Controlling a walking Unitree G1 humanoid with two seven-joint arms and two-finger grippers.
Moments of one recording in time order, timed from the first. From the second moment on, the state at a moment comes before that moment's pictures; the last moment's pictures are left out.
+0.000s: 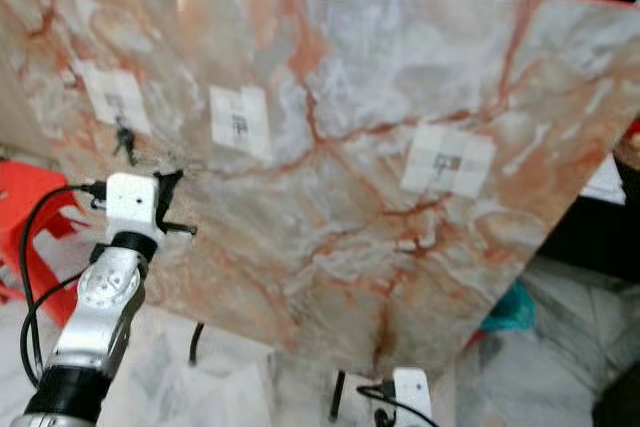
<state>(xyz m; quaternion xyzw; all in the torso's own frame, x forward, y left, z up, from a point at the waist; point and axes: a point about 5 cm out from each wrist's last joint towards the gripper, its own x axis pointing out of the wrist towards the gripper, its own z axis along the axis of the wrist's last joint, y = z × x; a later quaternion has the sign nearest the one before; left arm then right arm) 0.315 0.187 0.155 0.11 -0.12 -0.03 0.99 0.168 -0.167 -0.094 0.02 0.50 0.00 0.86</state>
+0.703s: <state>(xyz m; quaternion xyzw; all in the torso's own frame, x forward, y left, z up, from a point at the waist) 0.303 0.198 0.158 -0.33 -0.10 -0.27 0.90 0.169 -0.166 -0.094 0.02 0.50 0.00 0.86</state>
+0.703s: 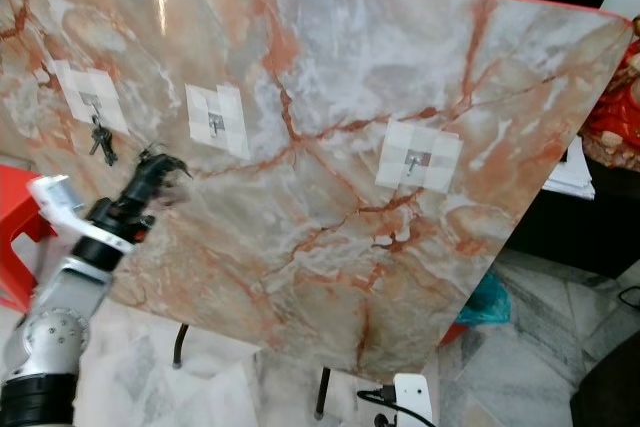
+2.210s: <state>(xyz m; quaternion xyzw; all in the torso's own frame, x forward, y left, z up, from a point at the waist) 0.281 0.181 0.133 -0.18 0.03 -0.44 0.88 0.169 -0.169 -0.093 0.02 0.50 0.01 0.86</state>
